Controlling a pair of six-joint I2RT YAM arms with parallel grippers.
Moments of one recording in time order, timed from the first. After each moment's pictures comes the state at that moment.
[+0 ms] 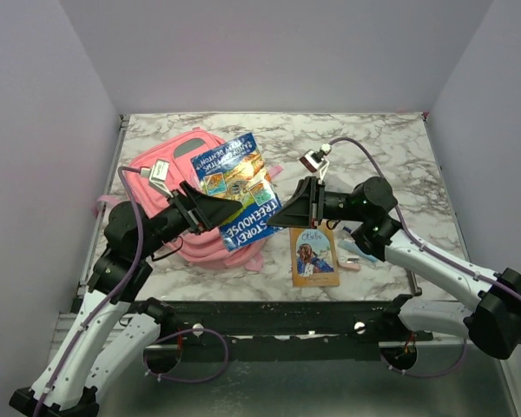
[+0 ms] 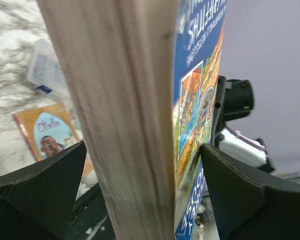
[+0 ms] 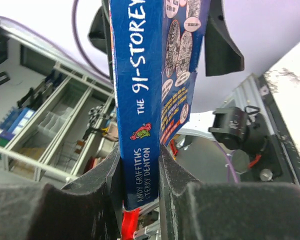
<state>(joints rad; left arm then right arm) -0.44 0.60 0.81 -0.22 0.42 -0.99 0.73 1.15 0.79 0.62 -0.82 1.25</state>
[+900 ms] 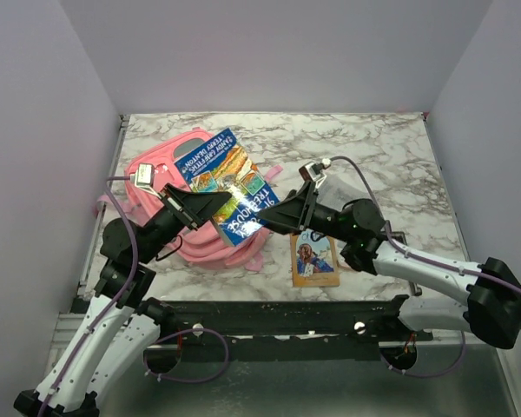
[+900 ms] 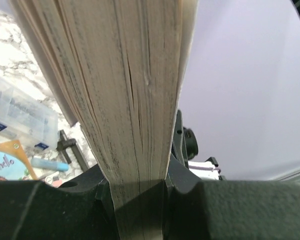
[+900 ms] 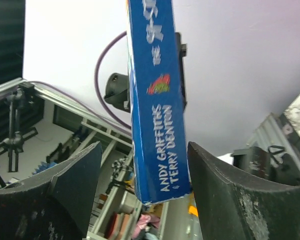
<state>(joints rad) -0.43 0.53 0.69 0.09 0.37 -1.20 0.84 1.19 0.67 0.90 -0.48 1.40</state>
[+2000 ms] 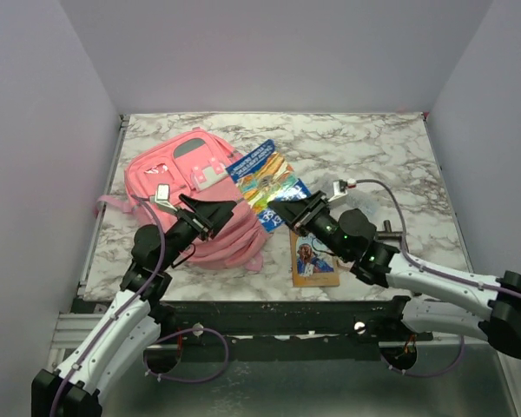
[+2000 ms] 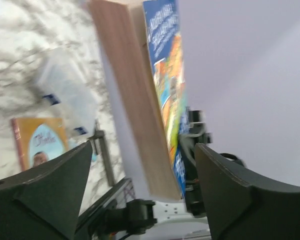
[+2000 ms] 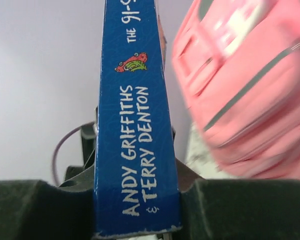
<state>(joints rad) -0.41 0.55 0.32 0.38 0.28 -1.34 0.98 1.13 0.59 0.59 0.17 1.35</state>
